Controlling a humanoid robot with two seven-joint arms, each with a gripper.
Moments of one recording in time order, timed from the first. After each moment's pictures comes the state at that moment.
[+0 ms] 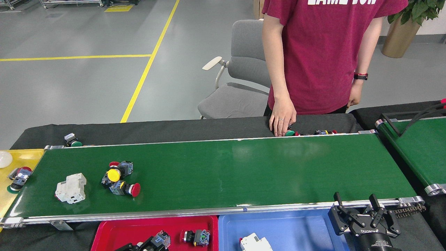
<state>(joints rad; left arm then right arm) 0.34 0.16 0.07 -1.72 -1.37 -0.62 -0.05 0.17 -0.08 -0.10 -1.70 1.29 0.00 0.01</state>
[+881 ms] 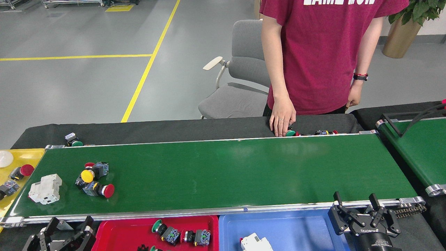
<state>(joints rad) 0.18 0.14 0.40 -1.59 -1.41 -0.41 -0.03 0.17 -0.08 -0.10 -1.70 1.29 0.00 0.01</state>
